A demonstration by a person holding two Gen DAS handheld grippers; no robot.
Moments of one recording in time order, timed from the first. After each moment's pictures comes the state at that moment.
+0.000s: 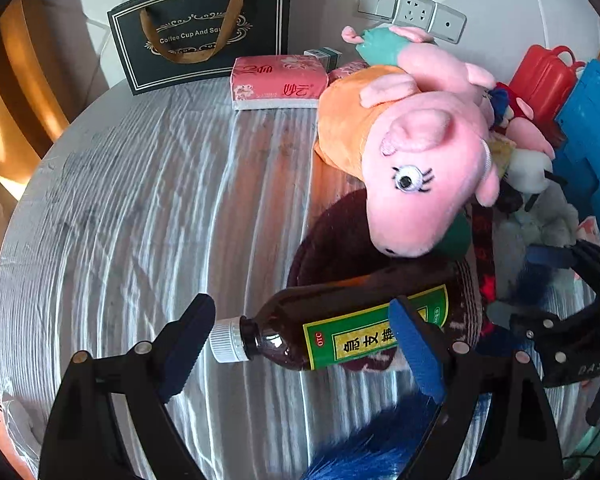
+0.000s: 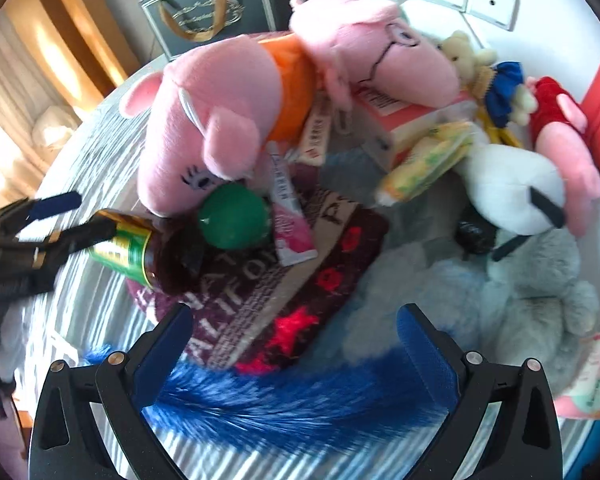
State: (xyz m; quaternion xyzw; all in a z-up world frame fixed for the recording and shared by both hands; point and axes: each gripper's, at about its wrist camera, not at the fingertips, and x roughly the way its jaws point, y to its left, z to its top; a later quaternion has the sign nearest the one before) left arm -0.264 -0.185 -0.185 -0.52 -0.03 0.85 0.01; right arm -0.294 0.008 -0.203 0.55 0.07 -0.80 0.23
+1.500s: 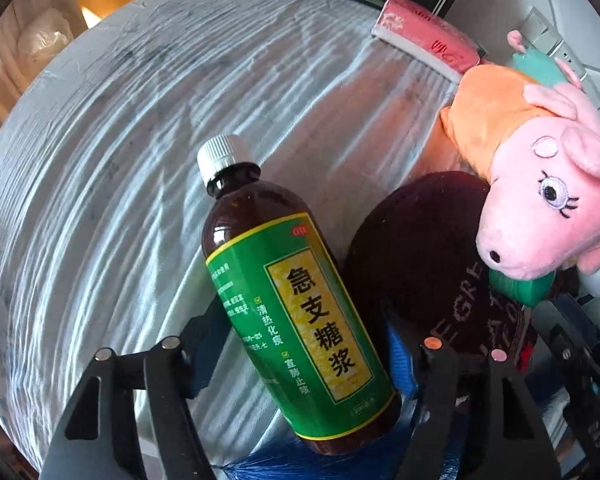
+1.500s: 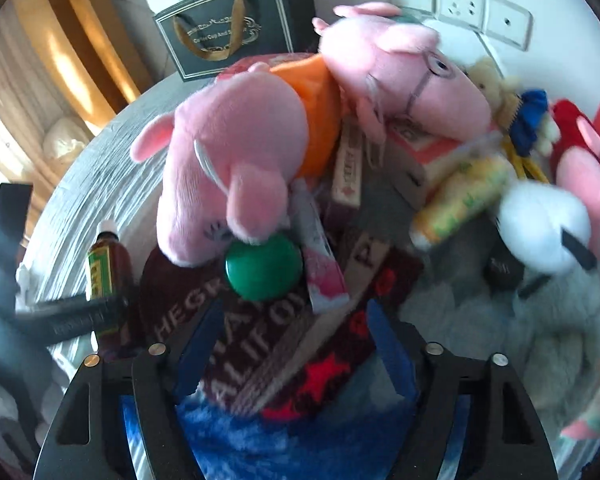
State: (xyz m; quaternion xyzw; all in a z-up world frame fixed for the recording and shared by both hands) left arm -0.256 -0.210 -0.244 -0.57 -0.22 0.78 -0.17; right arm -0.287 0.009 -0.197 0.51 0.06 -0.82 0.25
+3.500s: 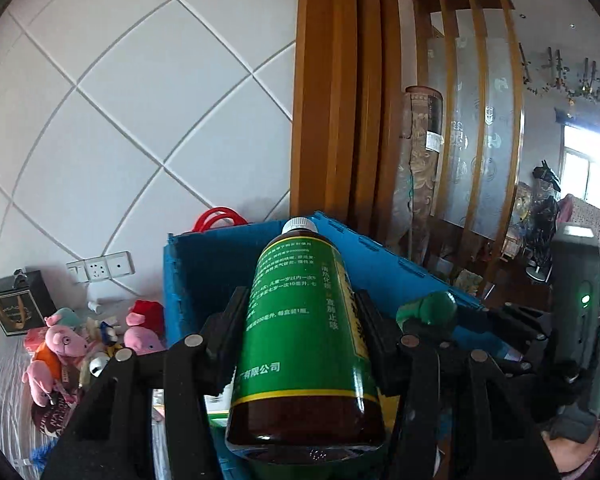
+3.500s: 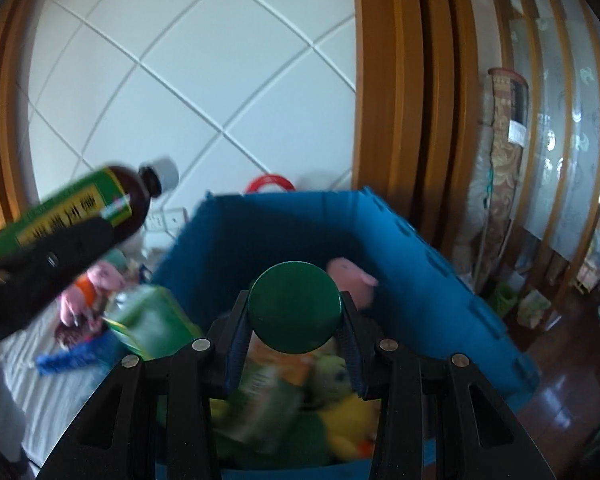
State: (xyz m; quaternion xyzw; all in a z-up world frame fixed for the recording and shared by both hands) left arm -0.034 0.403 0.140 -0.19 0.02 0.95 0.24; right arm -0.007 0.527 0.105 0.25 0.00 -0.97 -0.03
